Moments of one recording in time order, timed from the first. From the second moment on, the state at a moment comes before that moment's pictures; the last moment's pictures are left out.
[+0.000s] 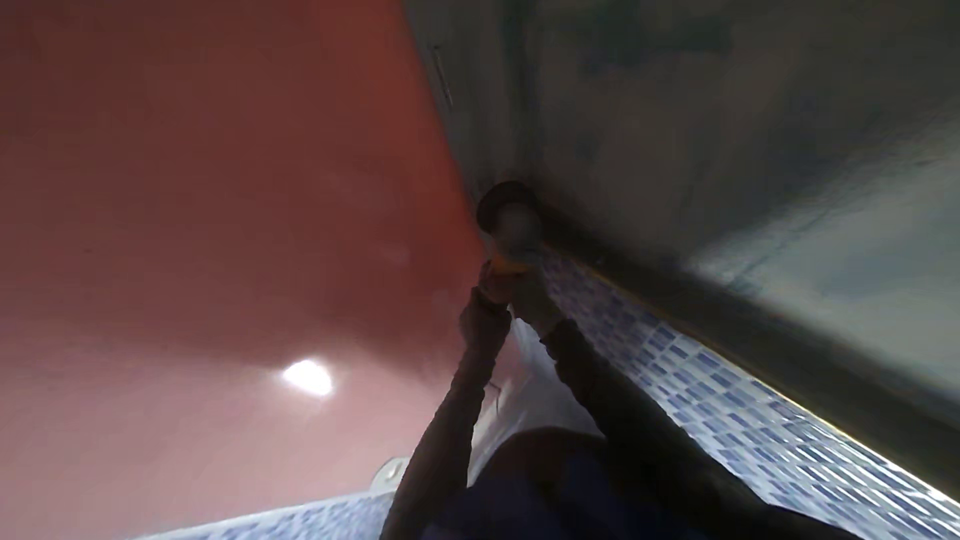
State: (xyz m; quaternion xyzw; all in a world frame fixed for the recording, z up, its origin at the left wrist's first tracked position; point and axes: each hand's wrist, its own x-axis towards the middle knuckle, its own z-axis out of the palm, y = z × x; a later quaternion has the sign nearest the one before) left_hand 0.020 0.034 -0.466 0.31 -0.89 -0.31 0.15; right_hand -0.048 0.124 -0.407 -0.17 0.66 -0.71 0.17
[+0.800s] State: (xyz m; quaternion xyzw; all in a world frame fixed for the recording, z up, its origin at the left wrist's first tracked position) left_hand 0.005 0.036 -0.340 0.29 -0.90 -0.22 0.25; right_hand -0.045 0.144 -0.286 -0.23 0.62 -0.73 0.15
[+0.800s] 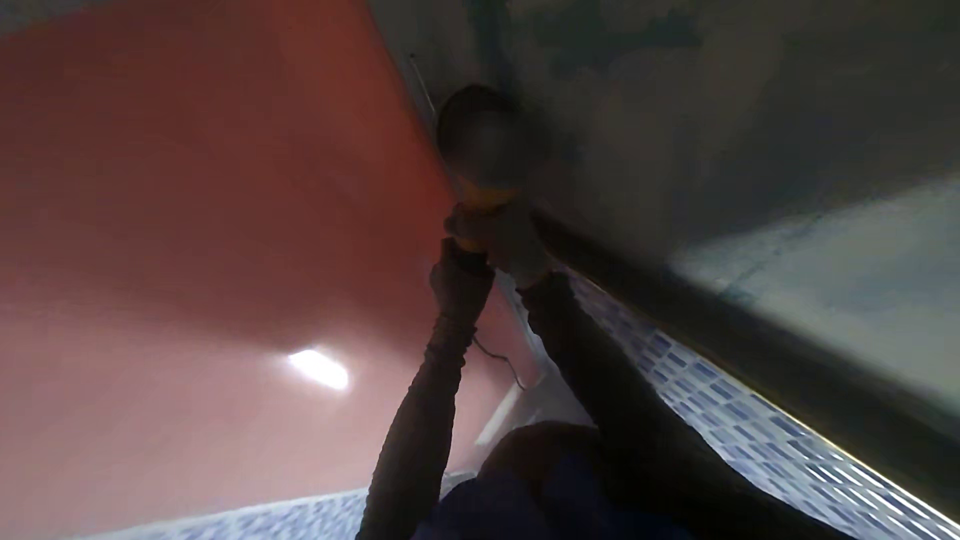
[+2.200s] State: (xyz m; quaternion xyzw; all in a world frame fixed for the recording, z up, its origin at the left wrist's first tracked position) left_hand 0.056 0.058 -0.398 0.38 -0.91 -0.12 0.08; right_hand -0.043 0.126 -0.403 -0.14 0.45 -0.84 0.28
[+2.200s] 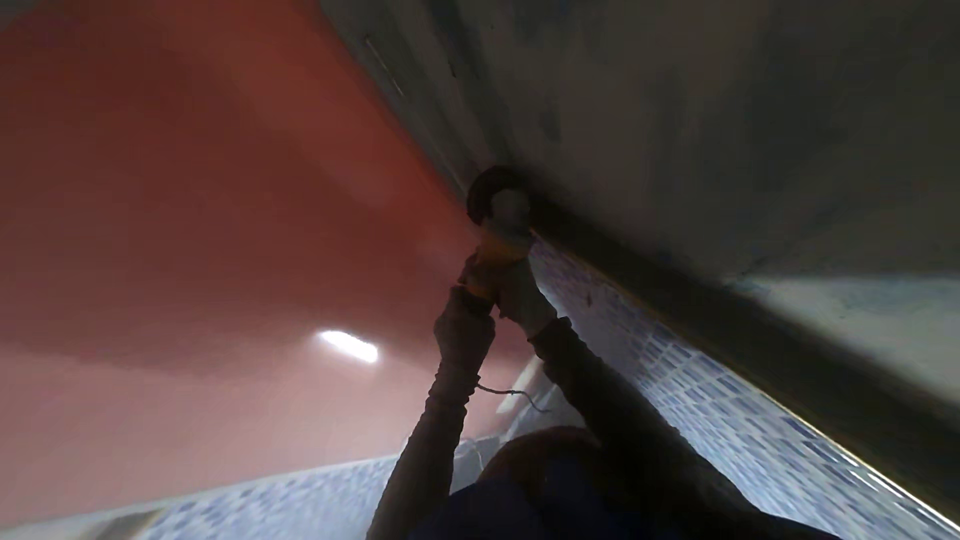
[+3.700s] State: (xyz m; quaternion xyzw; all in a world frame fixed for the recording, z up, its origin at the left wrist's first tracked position) left_hand 0.013 0.041 -0.249 0.29 -0.89 -0.17 0.30; right_hand -0.077 0.129 -0.213 -0.30 0.61 -0.72 0.15
